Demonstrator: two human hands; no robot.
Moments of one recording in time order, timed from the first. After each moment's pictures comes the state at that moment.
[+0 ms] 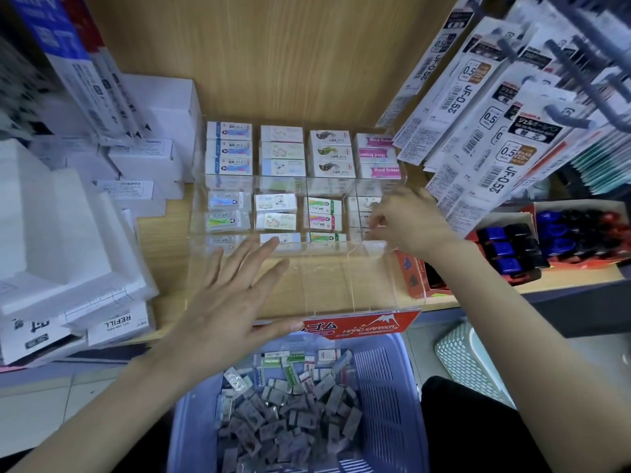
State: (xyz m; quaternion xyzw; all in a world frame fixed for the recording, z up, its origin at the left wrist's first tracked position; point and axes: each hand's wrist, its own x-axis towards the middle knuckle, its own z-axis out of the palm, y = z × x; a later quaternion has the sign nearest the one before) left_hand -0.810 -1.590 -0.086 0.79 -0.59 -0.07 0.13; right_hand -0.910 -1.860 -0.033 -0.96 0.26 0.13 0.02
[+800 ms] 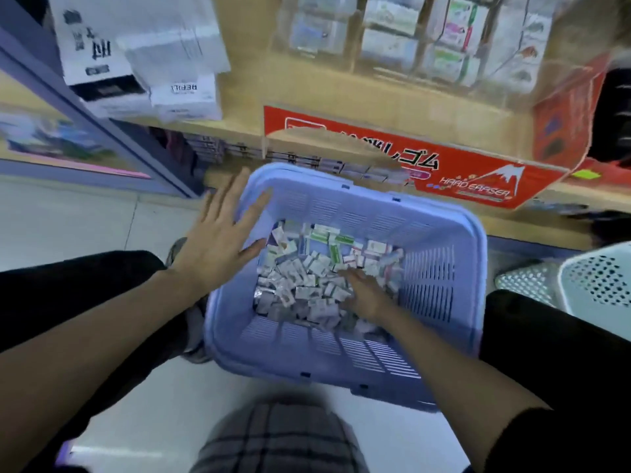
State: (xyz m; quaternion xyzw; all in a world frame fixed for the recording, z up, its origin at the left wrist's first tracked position) left_hand -0.868 -1.453 -0.235 0.87 -0.48 -0.04 0.09; right_hand -1.054 -1.672 -0.344 -0.84 0.20 0.37 0.34
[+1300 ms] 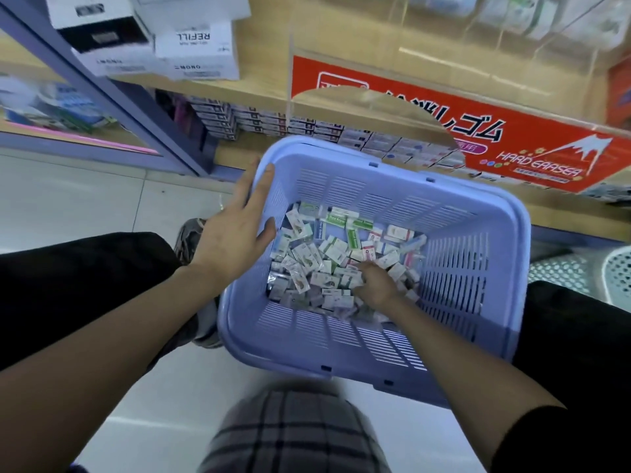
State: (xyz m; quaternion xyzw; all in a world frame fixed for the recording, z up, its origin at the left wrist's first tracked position) left_hand -0.880 -1.452 -0.247 0.91 -0.34 -0.17 0.18; right_hand -1.048 -1.654 -0.373 -0.83 0.28 0.36 0.32
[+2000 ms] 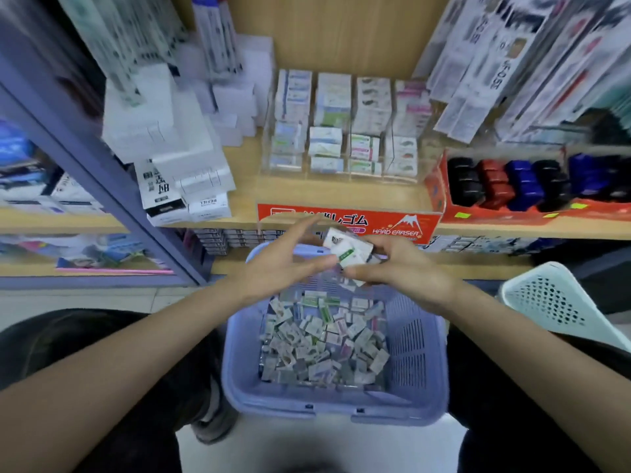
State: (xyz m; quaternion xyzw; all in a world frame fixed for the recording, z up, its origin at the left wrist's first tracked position) left_hand -0.909 -1.525 -0.068 0.72 -0.36 -0.38 0.45; right_hand -1.036 -1.682 -0.051 -0.74 0.24 0.07 0.62
